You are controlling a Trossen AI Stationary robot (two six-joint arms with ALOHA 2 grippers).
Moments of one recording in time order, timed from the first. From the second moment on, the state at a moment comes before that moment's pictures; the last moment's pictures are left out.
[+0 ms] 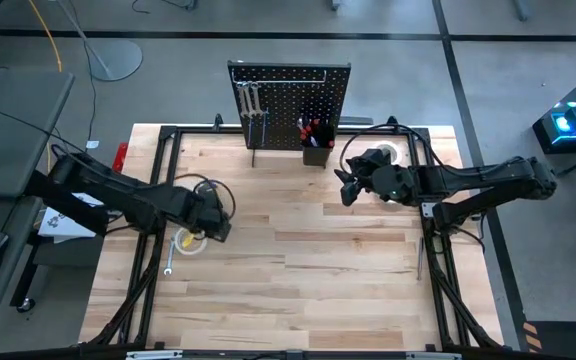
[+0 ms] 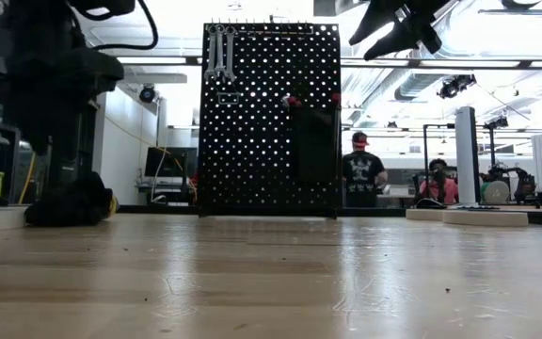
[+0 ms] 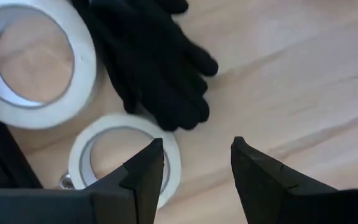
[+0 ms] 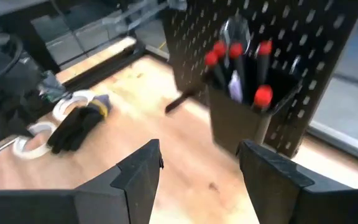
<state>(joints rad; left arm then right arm) -0.22 1.25 0.86 -1.11 -0.15 -1.40 0.09 1.13 0.99 -0.43 0.66 0.55</state>
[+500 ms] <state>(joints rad) -0.12 1.21 0.86 -1.10 -0.15 -1.29 0.07 1.13 0.99 -1.16 0.54 1.31</state>
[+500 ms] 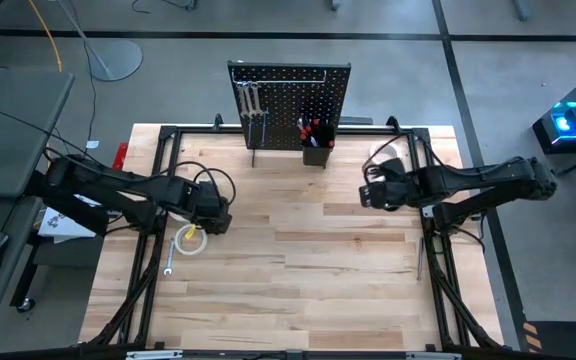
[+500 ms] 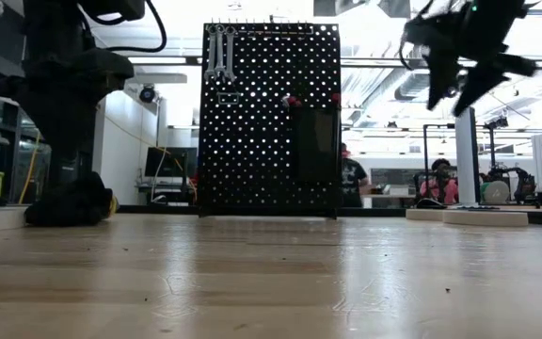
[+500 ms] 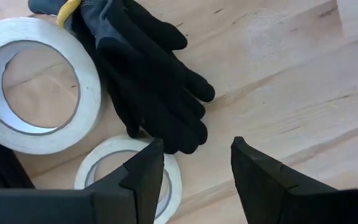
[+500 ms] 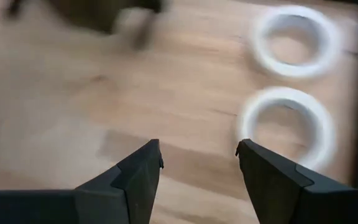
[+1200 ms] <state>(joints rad) -0.13 1.21 0.86 -1.01 -0.07 -1.25 -0.79 1.51 0.95 -0.87 0.17 0.33</state>
